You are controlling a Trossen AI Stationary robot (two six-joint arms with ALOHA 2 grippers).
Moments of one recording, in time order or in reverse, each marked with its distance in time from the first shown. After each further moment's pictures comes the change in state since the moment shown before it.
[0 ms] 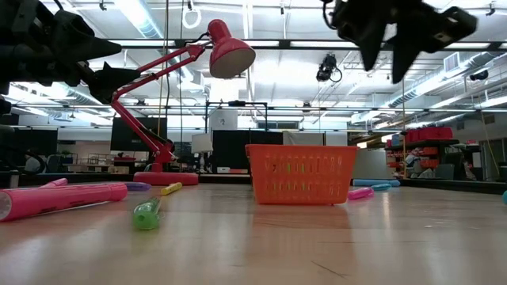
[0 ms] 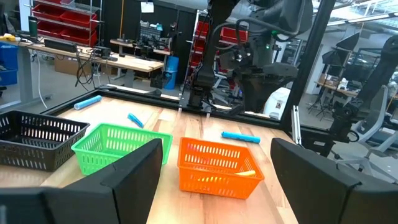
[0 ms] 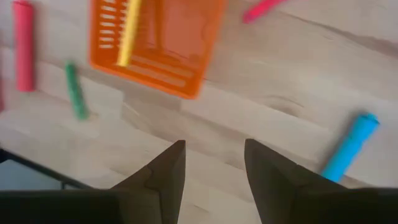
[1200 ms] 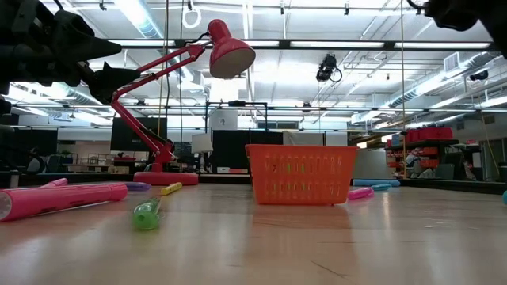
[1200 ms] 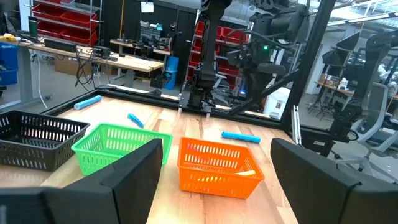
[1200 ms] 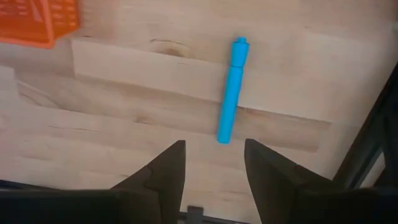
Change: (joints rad) left arm 0.000 0.000 0.000 0.000 0.000 0.000; right arm 0.240 -0.231 -0.186 -0.183 -0.003 0.371
